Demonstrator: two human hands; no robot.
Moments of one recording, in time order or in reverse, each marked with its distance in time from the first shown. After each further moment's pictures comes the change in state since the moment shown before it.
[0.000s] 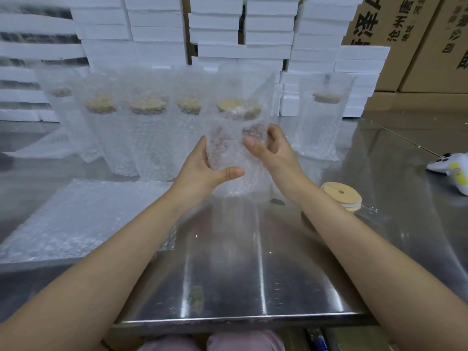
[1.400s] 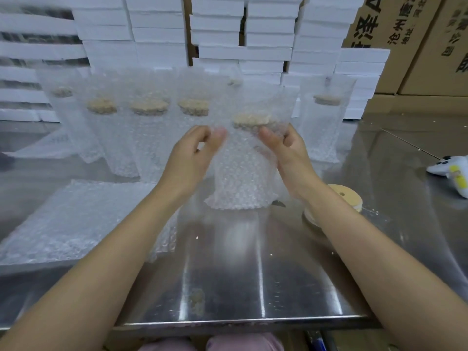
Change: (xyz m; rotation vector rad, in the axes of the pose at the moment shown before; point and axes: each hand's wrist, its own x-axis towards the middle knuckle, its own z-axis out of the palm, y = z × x) left_hand 0.003 0.023 -0.011 0.258 0.148 0.075; right_hand 0.010 -0.003 -0.009 0.245 0.071 -0.068
